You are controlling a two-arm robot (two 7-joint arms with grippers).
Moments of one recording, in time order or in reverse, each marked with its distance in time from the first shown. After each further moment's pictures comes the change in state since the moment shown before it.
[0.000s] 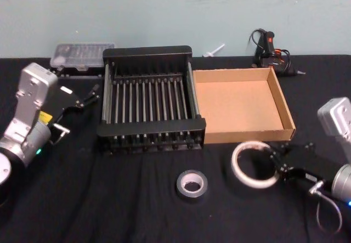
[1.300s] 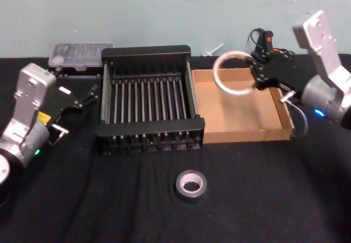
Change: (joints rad) left arm 0.000 0.000 0.000 0.000 0.000 0.000 0.000; right arm 0.444 -0.172 -0.083 0.282 -0.173 -0.125 0.025
